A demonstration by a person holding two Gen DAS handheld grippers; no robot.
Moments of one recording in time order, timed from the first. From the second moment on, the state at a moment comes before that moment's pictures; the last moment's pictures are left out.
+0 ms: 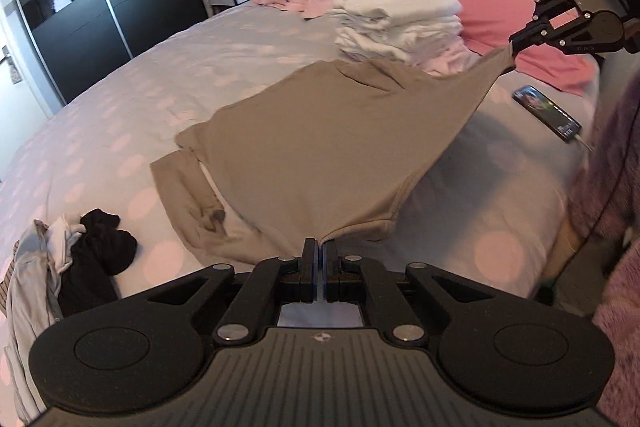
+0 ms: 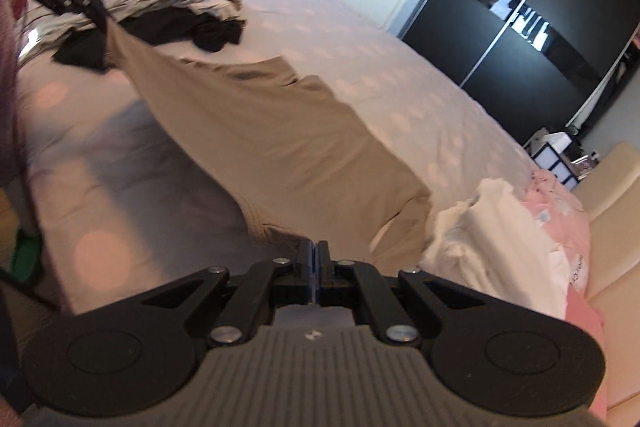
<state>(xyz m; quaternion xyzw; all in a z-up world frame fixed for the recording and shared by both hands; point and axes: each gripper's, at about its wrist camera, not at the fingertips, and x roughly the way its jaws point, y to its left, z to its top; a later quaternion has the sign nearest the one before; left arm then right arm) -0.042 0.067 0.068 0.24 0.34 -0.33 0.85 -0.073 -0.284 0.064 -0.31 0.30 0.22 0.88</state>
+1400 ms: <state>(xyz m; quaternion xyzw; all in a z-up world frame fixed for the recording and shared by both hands) -0.111 0.014 -0.075 0.55 0.34 -0.44 0.62 -0.152 -0.239 -0.075 -0.50 0.40 0.32 0.70</state>
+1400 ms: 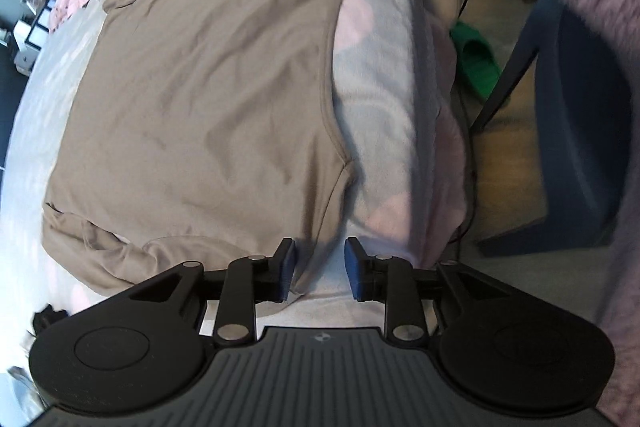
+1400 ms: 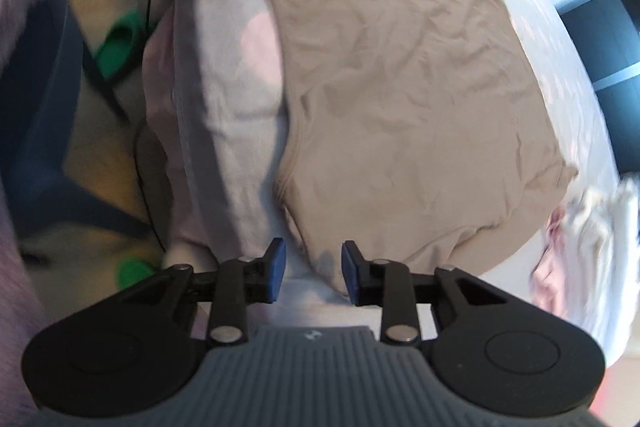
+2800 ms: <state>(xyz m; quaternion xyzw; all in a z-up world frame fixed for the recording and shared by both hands) -0.148 0.019 -0.069 0.61 0.24 -0.48 0.58 -0.138 -0.233 -0.077 -0.51 0.38 0.33 0.70</state>
